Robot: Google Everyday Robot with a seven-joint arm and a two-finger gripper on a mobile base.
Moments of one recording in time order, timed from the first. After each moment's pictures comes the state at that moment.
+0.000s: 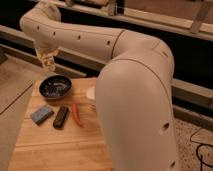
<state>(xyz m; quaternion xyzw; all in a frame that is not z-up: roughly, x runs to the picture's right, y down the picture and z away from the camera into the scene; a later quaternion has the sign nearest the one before) -0.276 -0.155 0.687 -0.16 -0.08 0.47 0.86</state>
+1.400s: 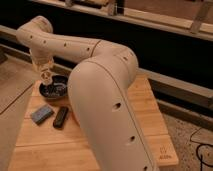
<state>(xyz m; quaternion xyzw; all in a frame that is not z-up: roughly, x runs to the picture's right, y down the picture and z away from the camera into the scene) -0.317 -0.112 0.761 -0.23 -0.02 0.45 0.86</state>
